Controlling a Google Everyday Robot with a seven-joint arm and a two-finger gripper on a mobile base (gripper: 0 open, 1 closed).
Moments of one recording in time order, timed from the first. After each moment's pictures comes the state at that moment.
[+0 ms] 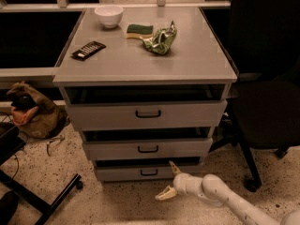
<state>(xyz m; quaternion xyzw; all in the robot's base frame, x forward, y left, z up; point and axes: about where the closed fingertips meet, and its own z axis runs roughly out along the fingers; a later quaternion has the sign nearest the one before) 0.579 -0.081 0.265 -0.48 0.70 0.23 0.47</state>
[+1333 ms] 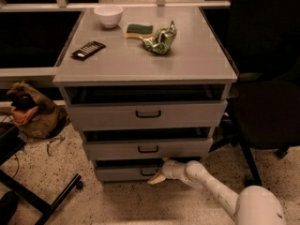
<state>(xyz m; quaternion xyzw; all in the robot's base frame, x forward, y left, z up) 0.677 -0.045 0.218 -0.52 0.68 0.16 0.48</state>
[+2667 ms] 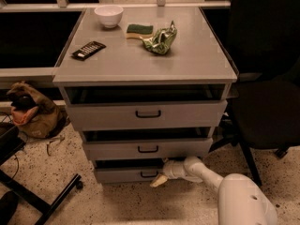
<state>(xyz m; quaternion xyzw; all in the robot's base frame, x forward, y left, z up) 0.675 -0.052 0.175 -0.53 0.72 0.20 0.39</state>
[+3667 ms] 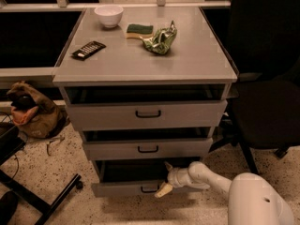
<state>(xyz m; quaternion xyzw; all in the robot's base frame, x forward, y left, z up) 0.622 -0.069 0.174 -0.53 0.74 0.22 0.35</state>
